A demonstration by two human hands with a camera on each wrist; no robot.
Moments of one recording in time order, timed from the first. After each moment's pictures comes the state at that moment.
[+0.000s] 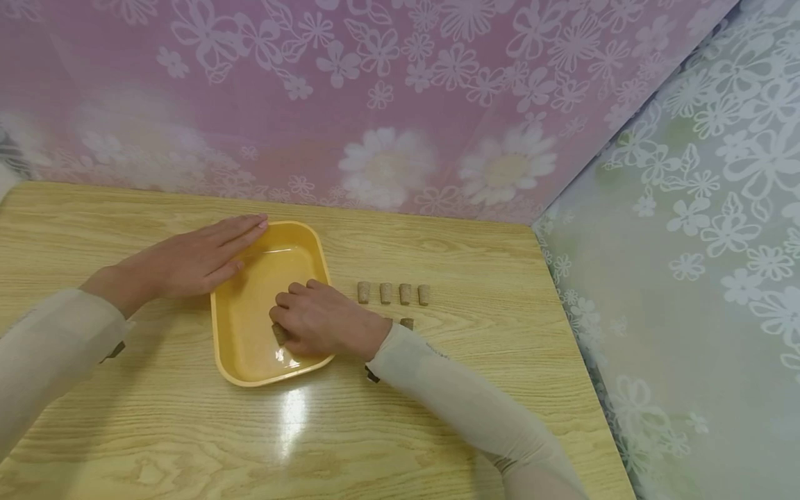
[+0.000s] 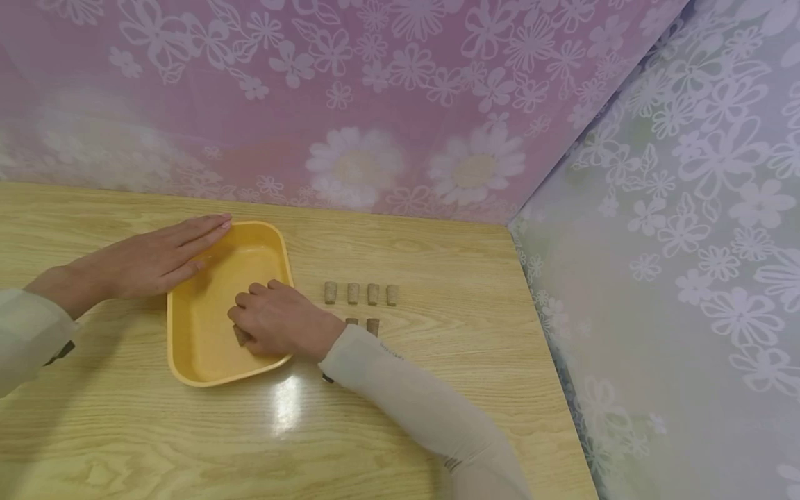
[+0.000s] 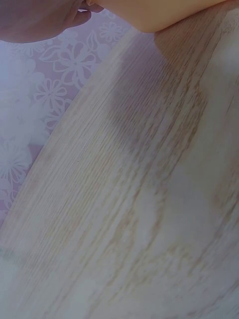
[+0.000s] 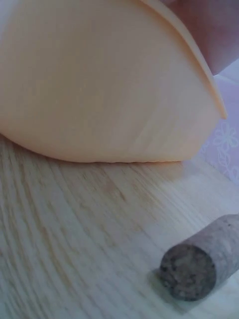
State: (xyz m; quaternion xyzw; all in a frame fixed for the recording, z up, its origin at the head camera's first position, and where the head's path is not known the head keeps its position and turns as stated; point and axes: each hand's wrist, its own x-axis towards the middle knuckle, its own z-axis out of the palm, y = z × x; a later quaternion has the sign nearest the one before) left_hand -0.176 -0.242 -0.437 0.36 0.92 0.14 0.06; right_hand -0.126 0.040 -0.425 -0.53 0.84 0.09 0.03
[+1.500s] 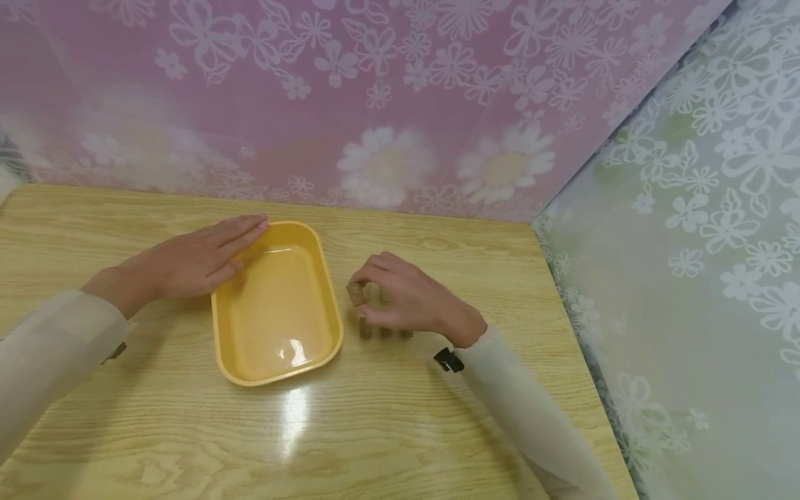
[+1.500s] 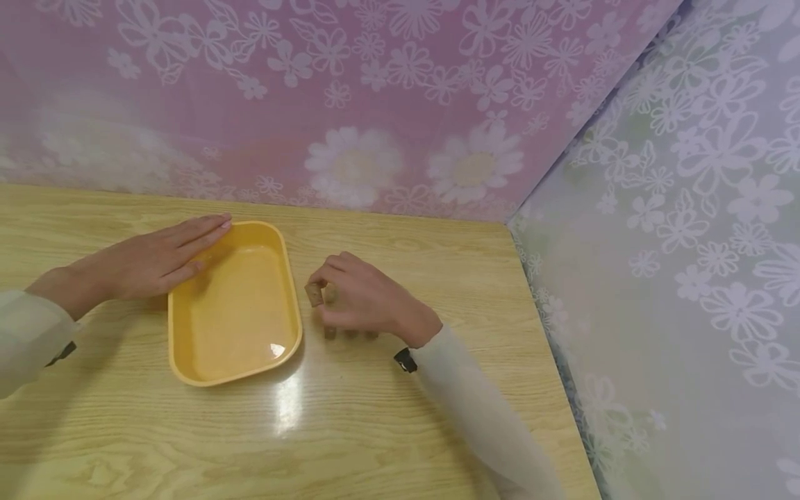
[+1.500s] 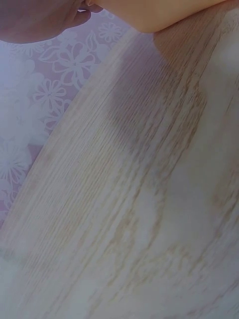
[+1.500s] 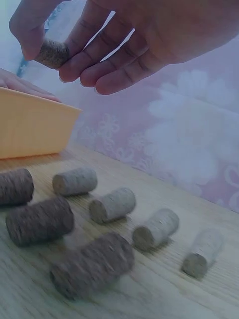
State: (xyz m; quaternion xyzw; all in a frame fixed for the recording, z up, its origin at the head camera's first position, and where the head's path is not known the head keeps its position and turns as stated) left_hand -0.180 -0.243 -0.437 0.36 0.92 0.15 0.08; right_hand -0.146 0.164 -0.385 -0.46 0.87 -0.19 0.04
